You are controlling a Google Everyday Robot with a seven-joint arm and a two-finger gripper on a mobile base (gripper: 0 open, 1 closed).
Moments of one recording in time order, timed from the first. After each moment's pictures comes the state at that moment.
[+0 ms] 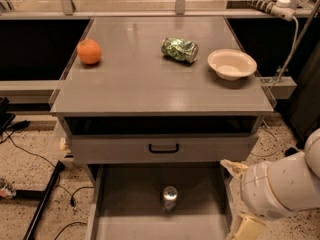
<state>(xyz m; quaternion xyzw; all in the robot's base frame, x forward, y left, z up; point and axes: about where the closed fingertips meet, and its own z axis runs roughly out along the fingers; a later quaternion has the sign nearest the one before) 0.332 -0.149 0.741 -0.62 0.74 0.13 0.22</state>
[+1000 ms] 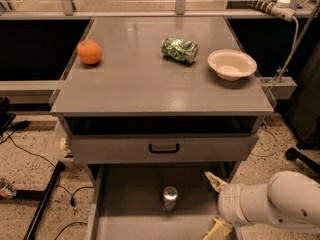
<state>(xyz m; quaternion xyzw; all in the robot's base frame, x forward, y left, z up) 0.379 -0.127 0.609 -0.59 0.73 0.15 0.31</state>
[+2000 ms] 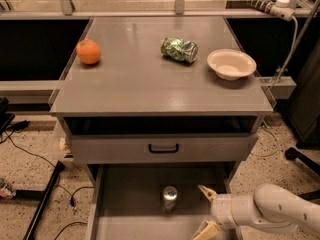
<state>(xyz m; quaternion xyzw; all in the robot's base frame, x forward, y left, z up) 0.407 -0.123 0.475 -0.53 0.74 0.27 0.33</state>
